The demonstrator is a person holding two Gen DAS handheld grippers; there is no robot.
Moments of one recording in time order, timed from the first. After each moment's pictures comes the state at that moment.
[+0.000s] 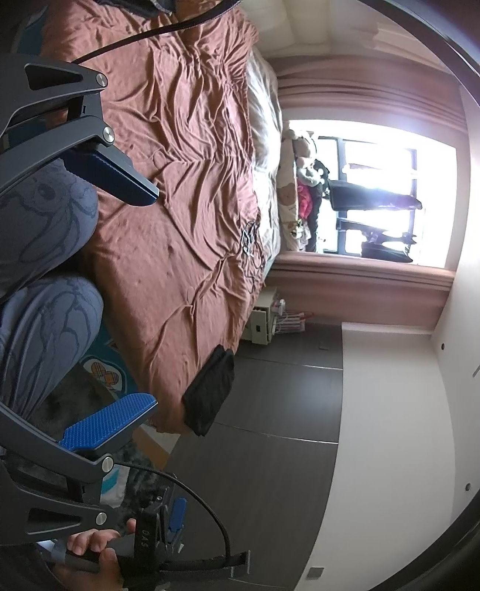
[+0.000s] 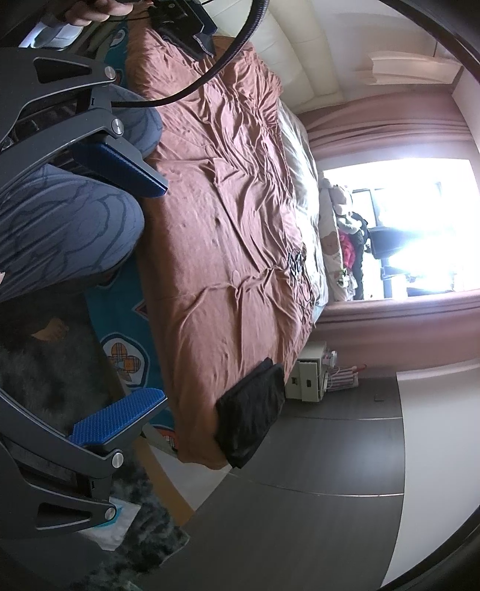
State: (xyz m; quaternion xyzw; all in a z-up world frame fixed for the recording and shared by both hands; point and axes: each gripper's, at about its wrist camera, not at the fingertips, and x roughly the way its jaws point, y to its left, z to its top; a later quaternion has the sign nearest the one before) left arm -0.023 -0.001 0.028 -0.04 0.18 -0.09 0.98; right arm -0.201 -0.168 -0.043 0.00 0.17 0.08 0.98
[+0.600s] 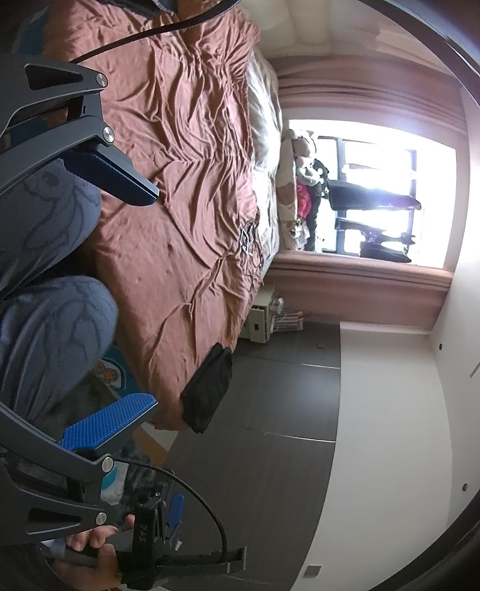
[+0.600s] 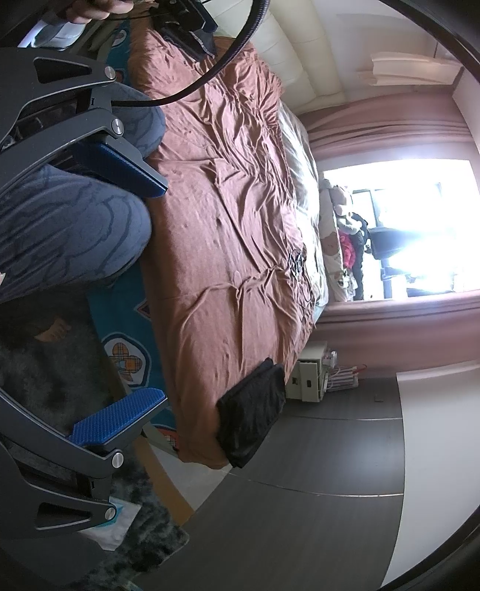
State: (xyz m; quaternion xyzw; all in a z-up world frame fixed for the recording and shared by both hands) left arm -0.031 -0.004 0.033 -0.04 0.18 -0.09 0.98; right arm -0.204 -0.171 -0.043 0.00 0.17 0.08 0.98
